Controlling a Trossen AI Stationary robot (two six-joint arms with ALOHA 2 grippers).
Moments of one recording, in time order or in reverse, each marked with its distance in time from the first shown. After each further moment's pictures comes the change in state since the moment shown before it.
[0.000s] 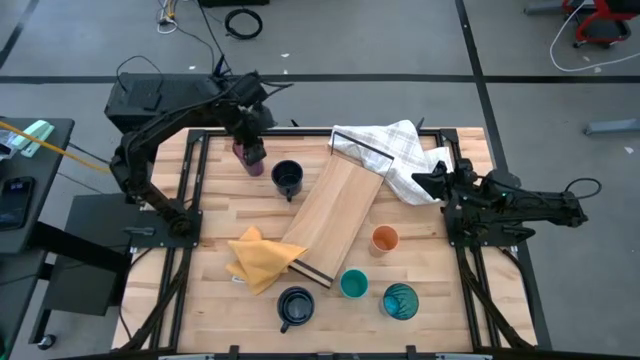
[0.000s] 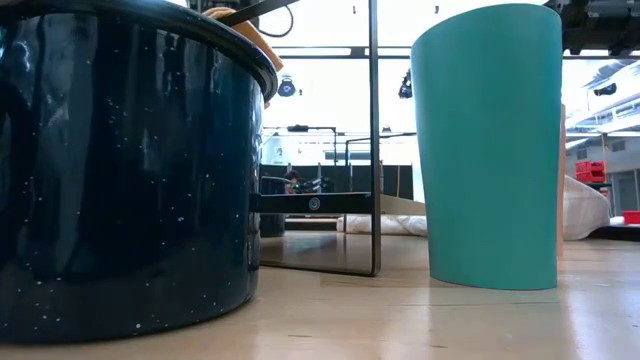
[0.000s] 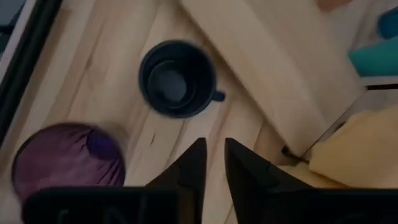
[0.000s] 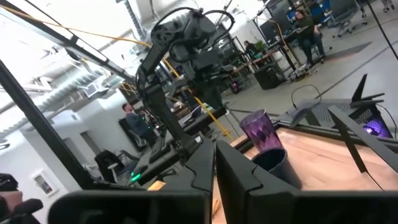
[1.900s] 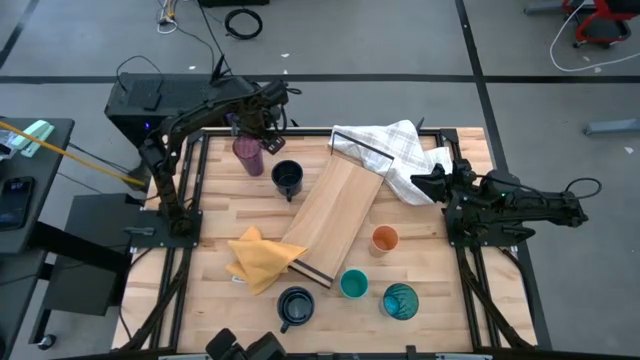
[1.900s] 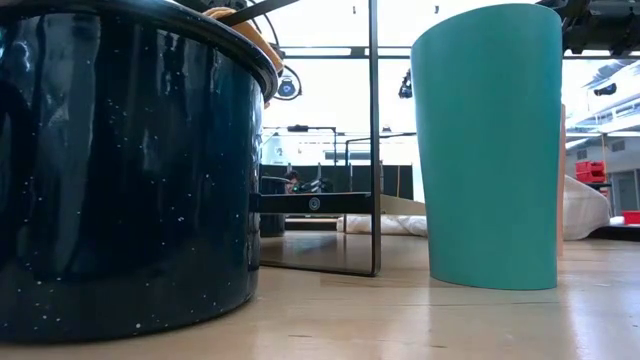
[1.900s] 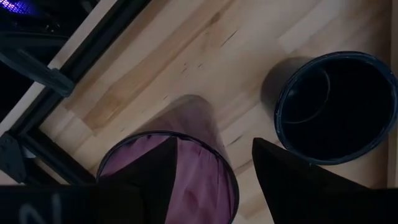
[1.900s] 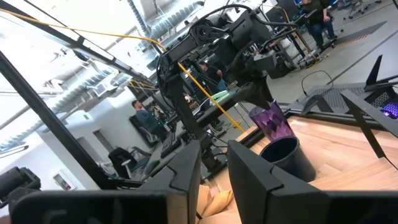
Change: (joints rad) left arm 0.058 0.255 0.000 0.058 -0.355 -0.312; right arm 0.000 0.003 0.000 -0.006 -0.038 0.071
